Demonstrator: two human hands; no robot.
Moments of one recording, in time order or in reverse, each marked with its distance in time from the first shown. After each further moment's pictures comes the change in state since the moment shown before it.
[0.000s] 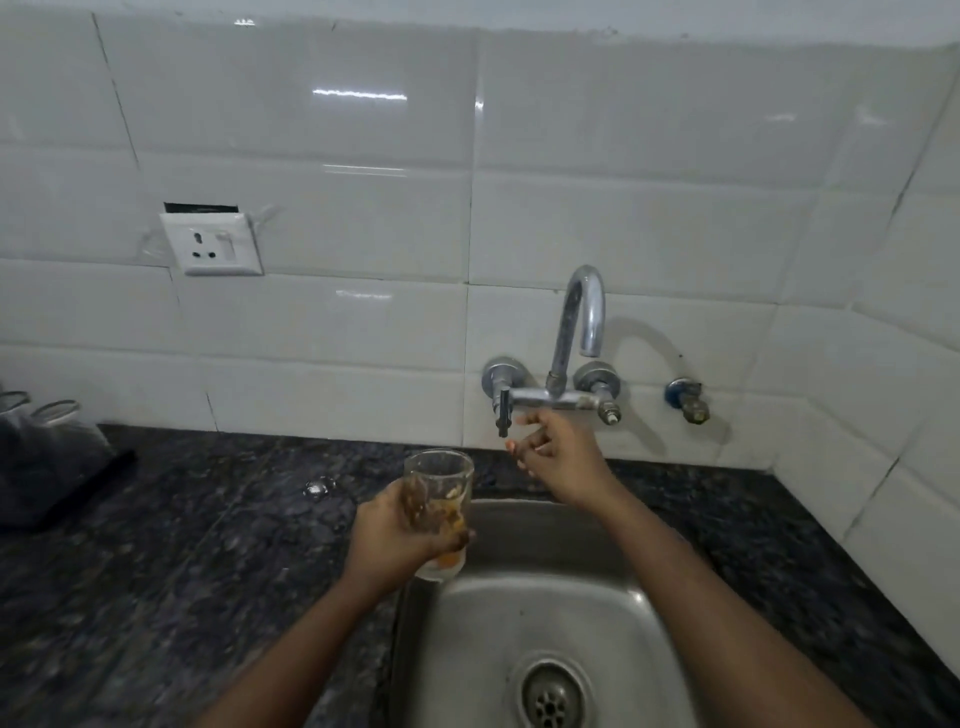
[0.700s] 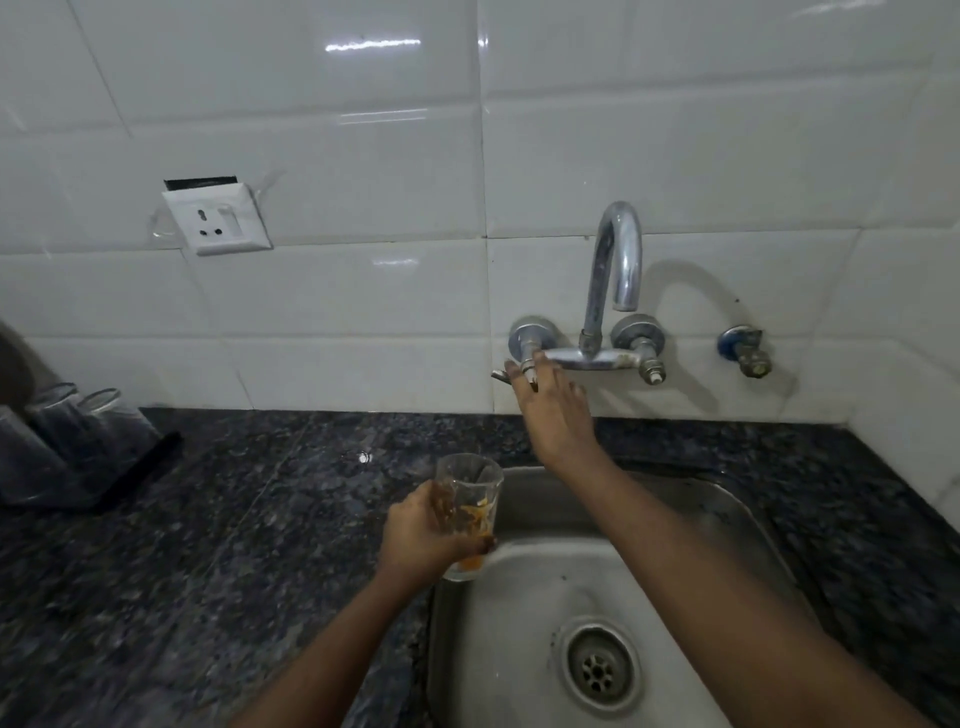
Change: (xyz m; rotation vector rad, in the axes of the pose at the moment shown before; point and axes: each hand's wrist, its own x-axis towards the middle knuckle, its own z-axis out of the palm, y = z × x) left_hand 0.004 -0.036 0.020 0.170 -0.042 -0.128; right_hand 0.062 0.034 0.059 -0.794 0.133 -0.207
